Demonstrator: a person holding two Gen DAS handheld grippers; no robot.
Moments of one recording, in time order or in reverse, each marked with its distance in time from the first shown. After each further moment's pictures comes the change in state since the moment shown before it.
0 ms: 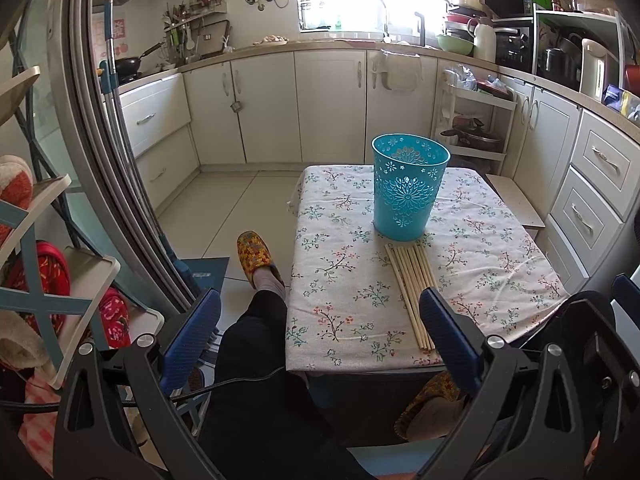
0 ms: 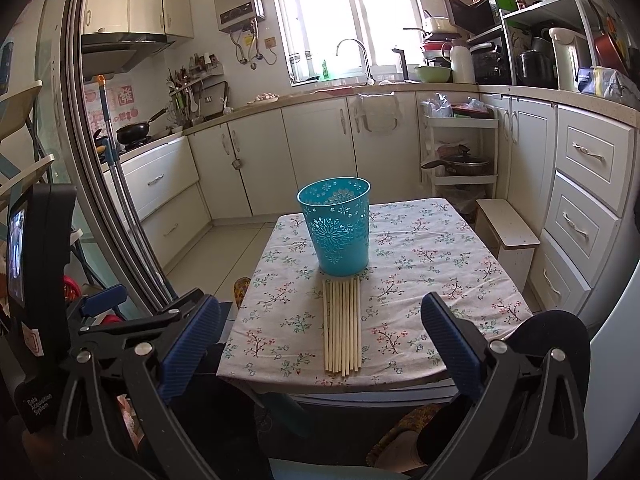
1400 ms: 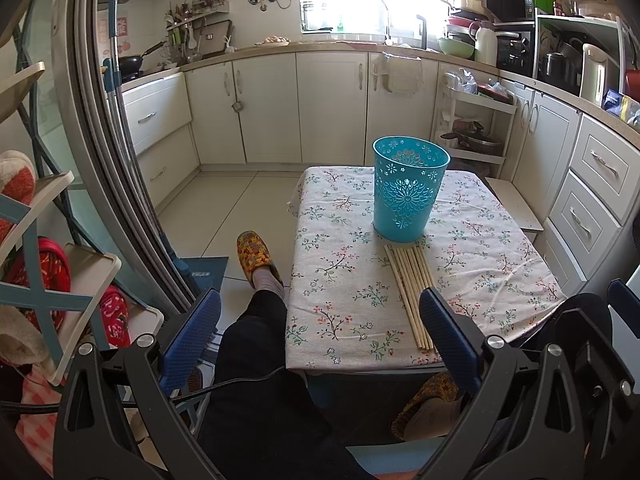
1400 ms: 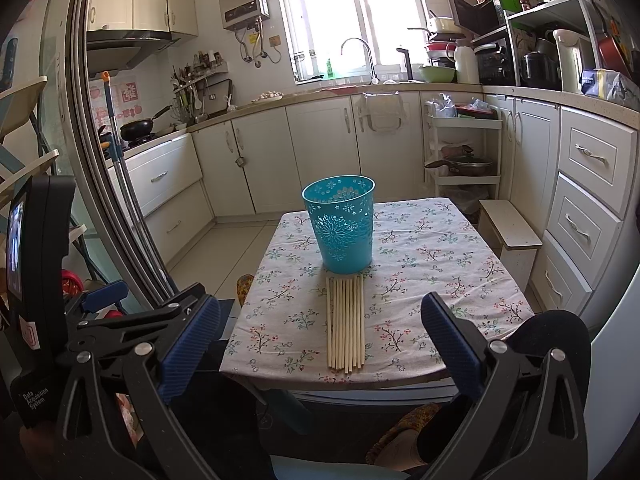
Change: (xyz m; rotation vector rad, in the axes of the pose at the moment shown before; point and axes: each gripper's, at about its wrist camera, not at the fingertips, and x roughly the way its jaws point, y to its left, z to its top) left arm -0.002 0.000 -0.001 -0.004 -0.006 0.000; right arm 0.001 0.006 -0.002 -0.014 0.010 0.007
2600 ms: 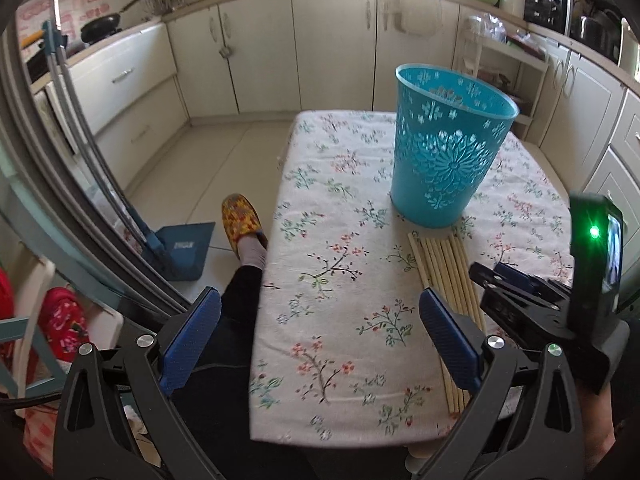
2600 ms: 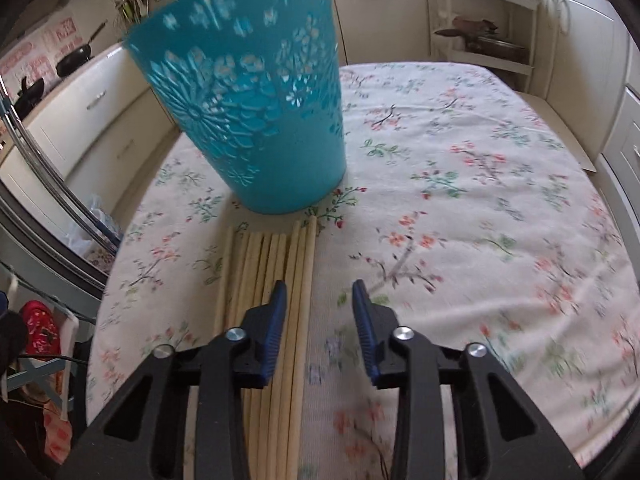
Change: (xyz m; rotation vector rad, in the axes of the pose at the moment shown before) left arm 0.173 -0.020 0.024 -0.009 0.217 0.019; right arm 0.286 -0.086 -0.026 0.047 0.457 -0.013
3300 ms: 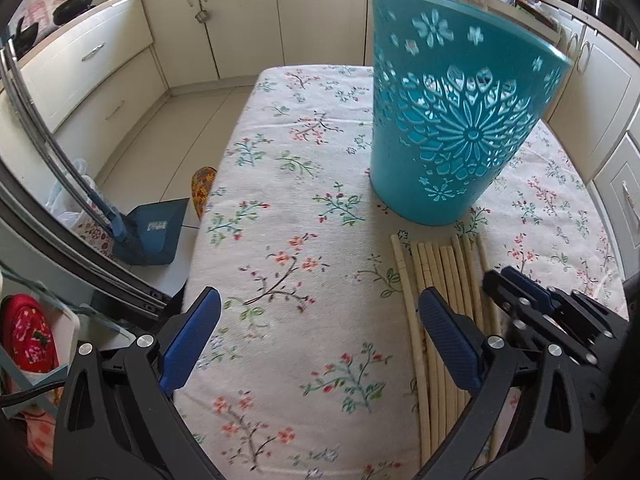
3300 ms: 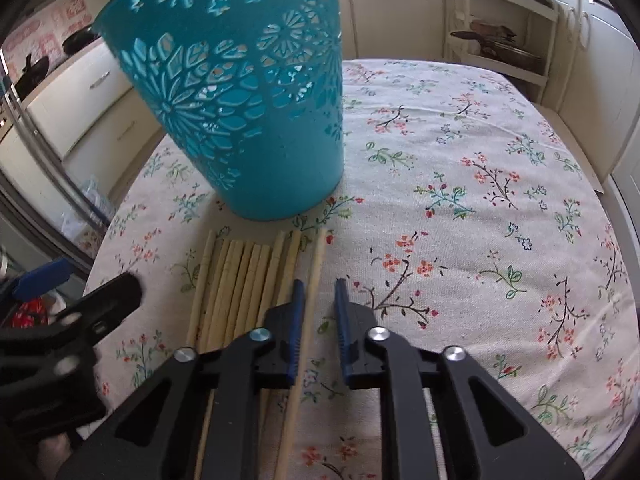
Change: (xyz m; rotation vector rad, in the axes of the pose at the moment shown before) left arm 0.091 -0.049 0.021 0.010 0.137 -0.014; right arm 0.012 -0.004 0.011 -0.084 0.033 0.003
